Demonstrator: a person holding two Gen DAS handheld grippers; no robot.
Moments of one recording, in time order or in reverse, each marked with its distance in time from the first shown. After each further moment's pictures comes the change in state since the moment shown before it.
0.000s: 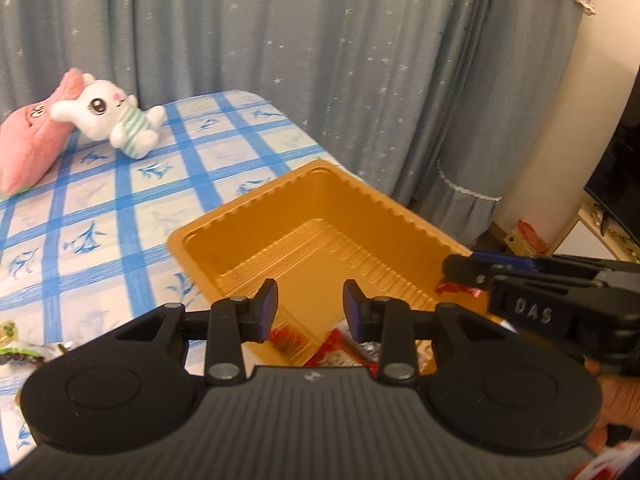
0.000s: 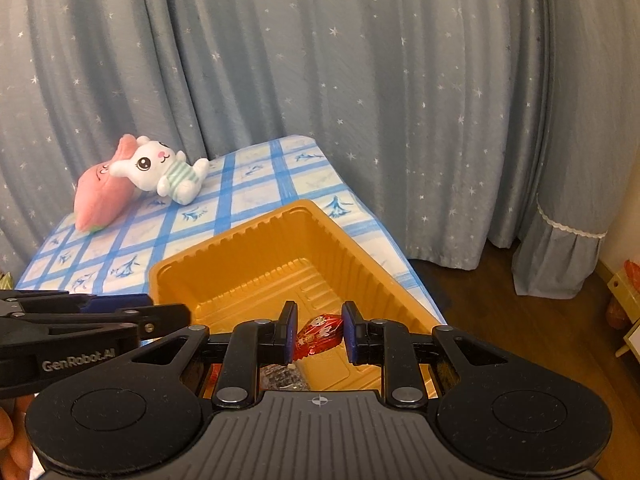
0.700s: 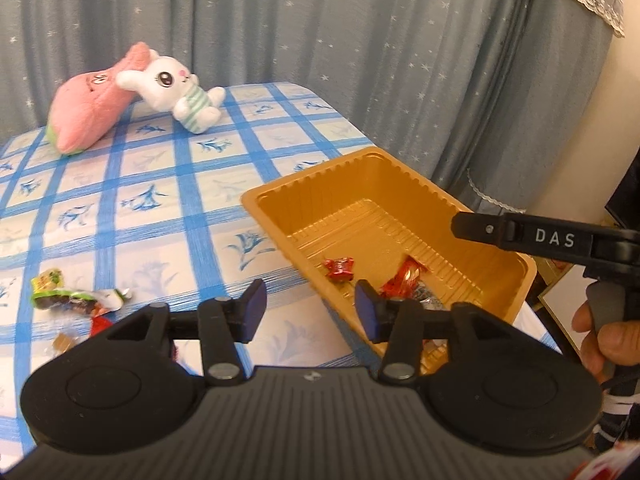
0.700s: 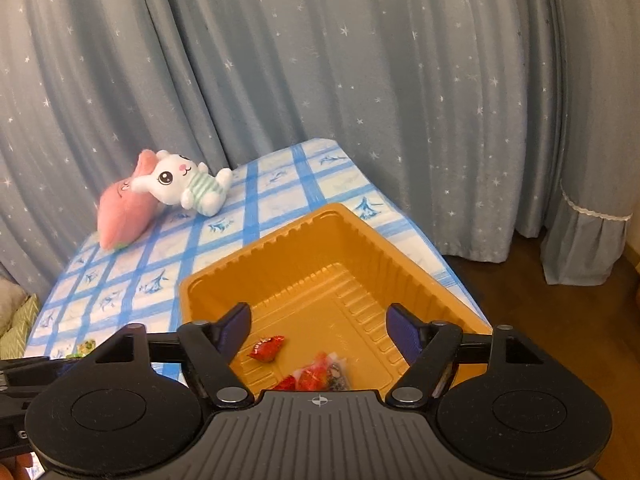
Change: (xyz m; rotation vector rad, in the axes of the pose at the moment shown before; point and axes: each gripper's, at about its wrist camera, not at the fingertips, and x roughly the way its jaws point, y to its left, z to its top) left arm -0.041 0.035 -0.033 -0.089 -0.010 0.075; right arm 0.006 0.010 0.004 0.059 -0.005 0.077
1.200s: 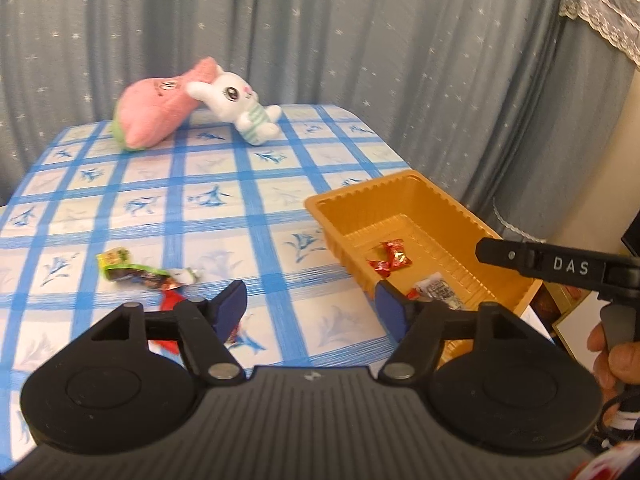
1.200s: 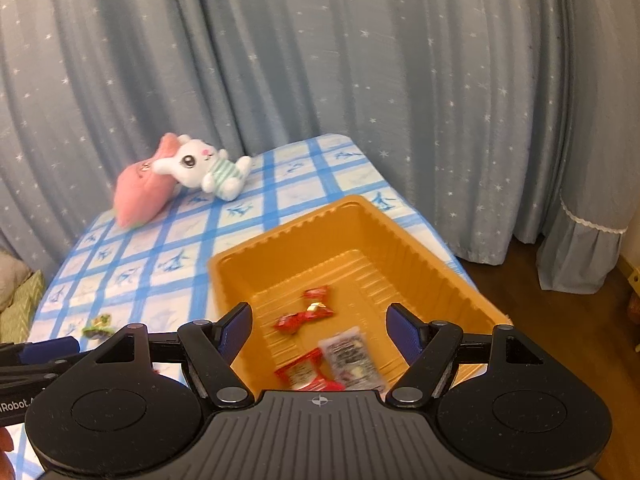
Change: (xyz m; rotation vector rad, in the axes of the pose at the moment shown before) left arm -0.070 0.030 -0.021 -0.084 -0.067 0.088; right arm -0.039 0.042 -0.015 -0.067 0.013 0.014
